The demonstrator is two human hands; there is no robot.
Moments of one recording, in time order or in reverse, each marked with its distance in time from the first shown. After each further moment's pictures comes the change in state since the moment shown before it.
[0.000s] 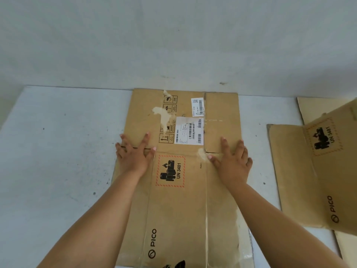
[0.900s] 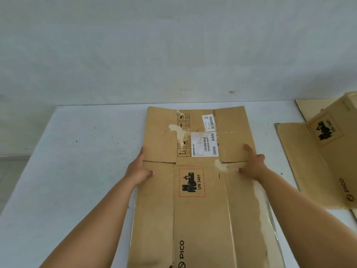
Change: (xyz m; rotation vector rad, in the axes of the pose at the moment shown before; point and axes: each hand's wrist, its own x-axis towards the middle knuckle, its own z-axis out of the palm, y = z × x) left_hand -0.015 -0.090 -0.046 -0.521 -0.263 0.031; right_hand -0.032 -0.005 -0.028 0.356 -0.257 0.196
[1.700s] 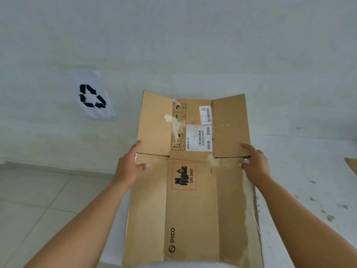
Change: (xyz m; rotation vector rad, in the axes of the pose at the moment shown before) left_hand -0.128 -0.143 -0.295 -0.087 0.531 0.353; right_hand -0.197 -0.241 0.126 0.234 0.361 -0.544
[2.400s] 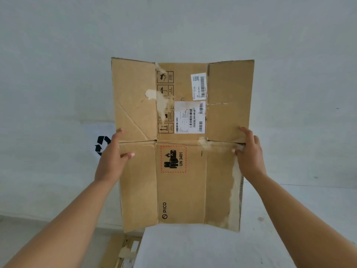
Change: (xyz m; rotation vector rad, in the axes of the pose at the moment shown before) left_hand 0.119 0.053 -0.149 0.094 0.351 0.386; right_hand 0.058 -0.195 -0.012 0.193 0.325 -0.347
